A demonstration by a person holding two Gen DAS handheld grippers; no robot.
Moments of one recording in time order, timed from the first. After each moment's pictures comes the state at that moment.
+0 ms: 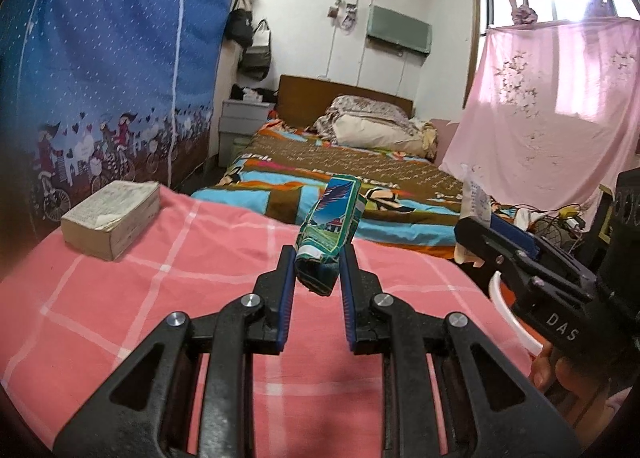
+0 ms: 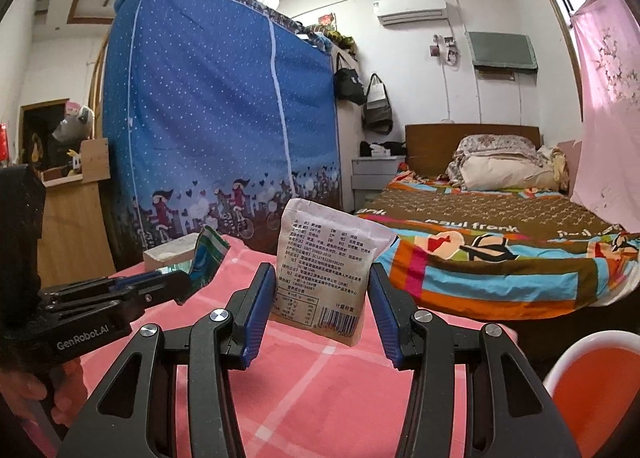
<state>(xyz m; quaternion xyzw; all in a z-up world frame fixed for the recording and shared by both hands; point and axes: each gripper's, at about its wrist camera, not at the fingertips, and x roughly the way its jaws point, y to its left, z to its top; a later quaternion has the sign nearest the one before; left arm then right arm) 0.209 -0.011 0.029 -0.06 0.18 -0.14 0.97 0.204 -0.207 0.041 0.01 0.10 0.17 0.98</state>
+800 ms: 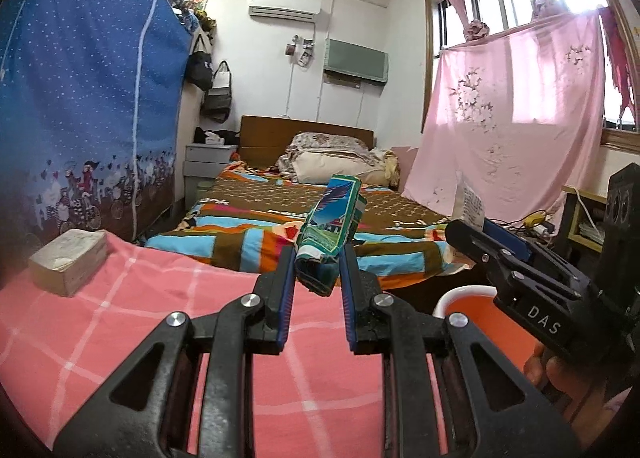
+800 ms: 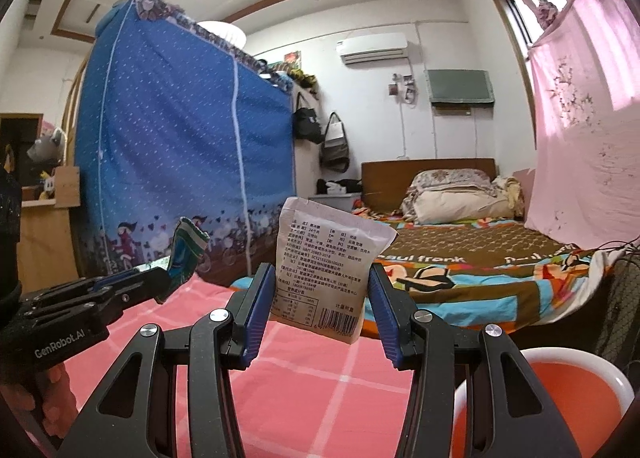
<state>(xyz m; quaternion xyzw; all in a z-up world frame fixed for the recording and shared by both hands) 0.183 -0.074 0.050 -0.04 0.11 -0.20 0.97 0.161 -0.267 0.057 0.02 0.03 0.09 1.00</state>
